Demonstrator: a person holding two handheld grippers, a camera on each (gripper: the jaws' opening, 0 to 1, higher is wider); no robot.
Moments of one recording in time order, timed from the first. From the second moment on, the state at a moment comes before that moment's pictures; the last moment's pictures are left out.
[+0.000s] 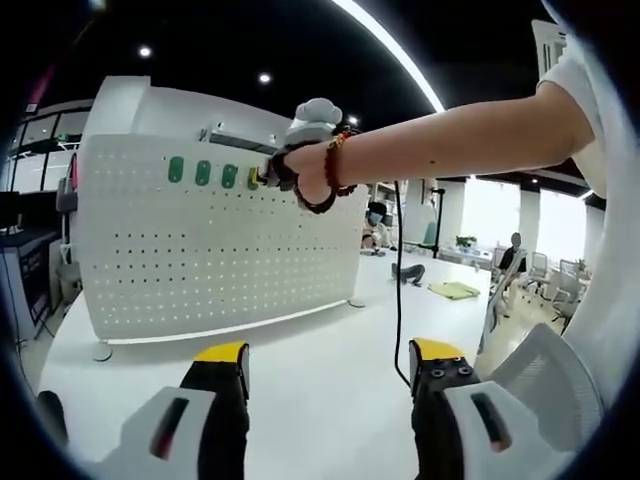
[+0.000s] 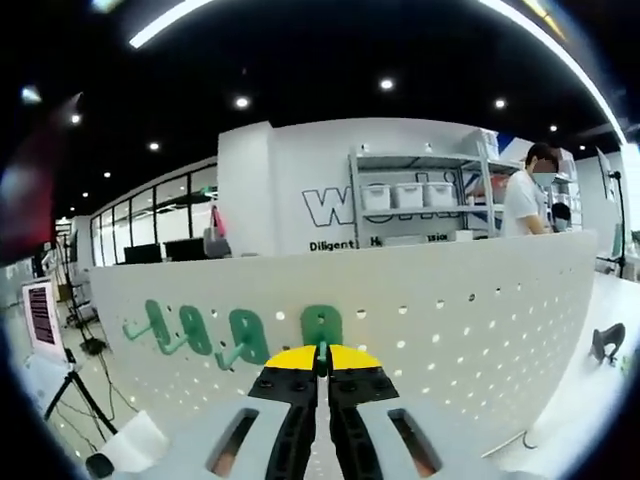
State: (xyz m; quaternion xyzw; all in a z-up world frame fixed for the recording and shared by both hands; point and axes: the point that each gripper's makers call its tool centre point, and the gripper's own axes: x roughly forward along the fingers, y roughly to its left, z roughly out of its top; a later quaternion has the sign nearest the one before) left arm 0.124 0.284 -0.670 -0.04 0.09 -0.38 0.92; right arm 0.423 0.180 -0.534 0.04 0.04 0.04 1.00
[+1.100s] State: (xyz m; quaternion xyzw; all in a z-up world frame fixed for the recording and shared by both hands) left arm 0.124 0.280 -0.670 -0.04 0.09 -0.39 0.92; right arm 0.416 0.188 -0.546 0.01 0.04 0.09 1.00
